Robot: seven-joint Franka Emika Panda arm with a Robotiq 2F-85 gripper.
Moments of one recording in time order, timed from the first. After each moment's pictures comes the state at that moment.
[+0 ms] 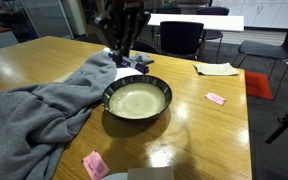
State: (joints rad) arm 0.33 0.35 -0.12 -2.06 -0.09 2.72 0.39
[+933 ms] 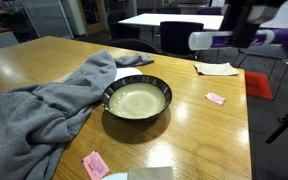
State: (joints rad) arm 0.23 -0.18 0.08 -2.49 0.16 2.47 -0.45
